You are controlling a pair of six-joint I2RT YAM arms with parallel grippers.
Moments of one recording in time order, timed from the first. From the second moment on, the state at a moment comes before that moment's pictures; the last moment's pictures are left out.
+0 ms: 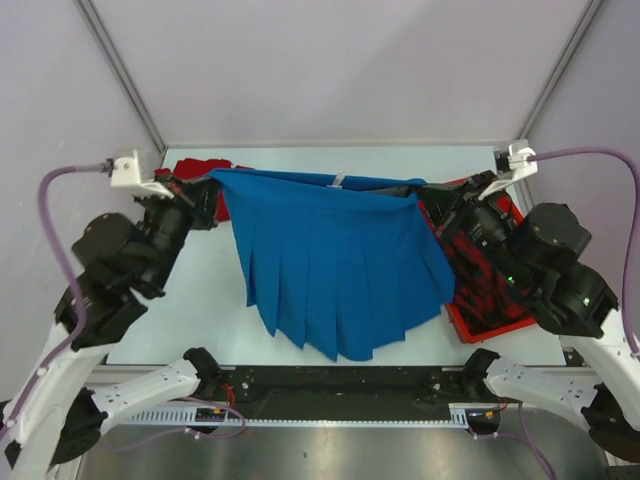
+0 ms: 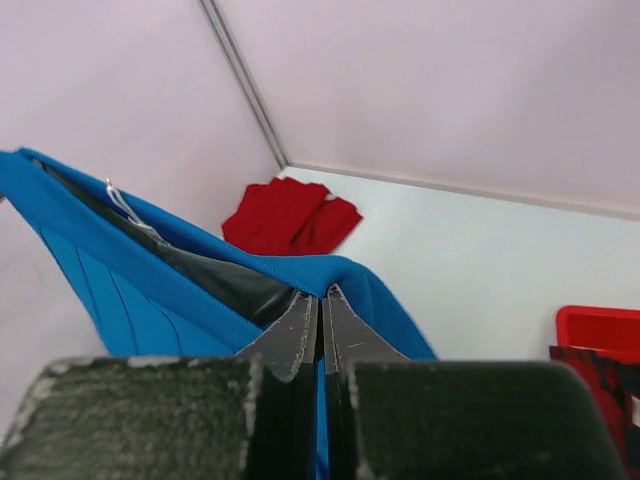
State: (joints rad) left arm -0.80 0.78 1.42 -0.53 -0.53 -0.35; right arm 0.83 0.85 1.39 -0.44 0.25 0.29
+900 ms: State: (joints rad) left arm -0.30 1.17 1.41 -0.29 -0.21 -0.06; right arm 0.50 1.27 1.48 -0.42 0.00 0.22
